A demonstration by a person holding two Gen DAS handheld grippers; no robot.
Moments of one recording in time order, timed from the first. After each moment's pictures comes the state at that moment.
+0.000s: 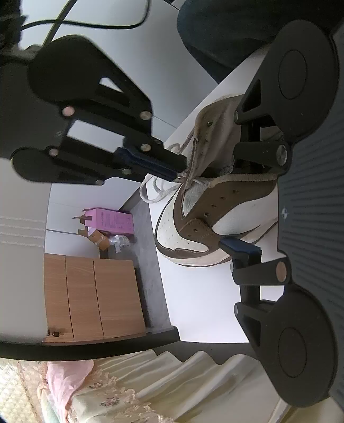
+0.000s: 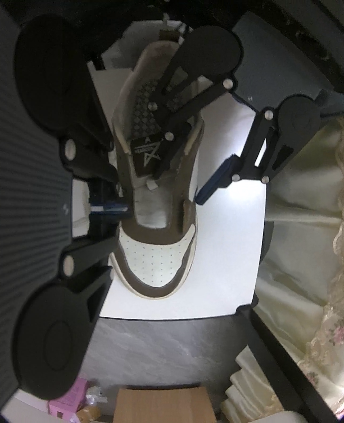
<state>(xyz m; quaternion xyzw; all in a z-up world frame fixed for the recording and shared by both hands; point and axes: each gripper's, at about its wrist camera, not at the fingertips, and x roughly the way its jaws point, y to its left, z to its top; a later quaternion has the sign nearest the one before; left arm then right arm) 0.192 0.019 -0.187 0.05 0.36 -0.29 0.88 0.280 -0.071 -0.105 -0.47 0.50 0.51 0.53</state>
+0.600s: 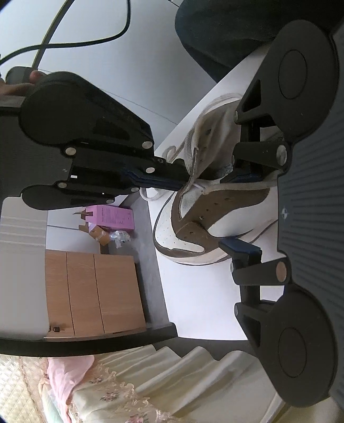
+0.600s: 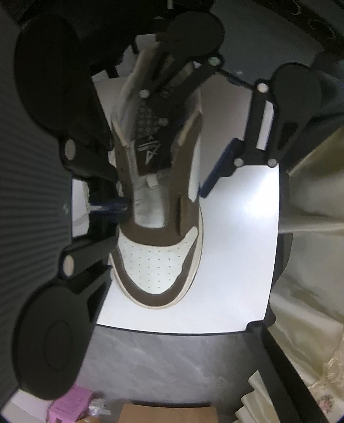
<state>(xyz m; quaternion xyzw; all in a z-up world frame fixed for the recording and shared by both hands) 0.187 0.017 -0.188 0.05 0.36 -0.28 0.89 0.291 -0.049 -0.114 -0.48 0.55 0.50 0.47</state>
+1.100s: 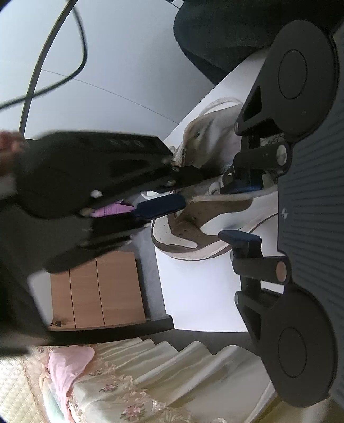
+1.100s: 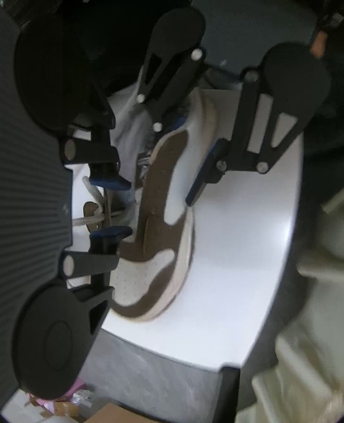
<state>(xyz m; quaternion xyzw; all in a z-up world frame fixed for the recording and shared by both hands) 0.173 0.027 -0.182 0.04 0.36 -0.27 0.89 0.281 0.021 -0.145 -0.56 0.59 0.49 0.31</state>
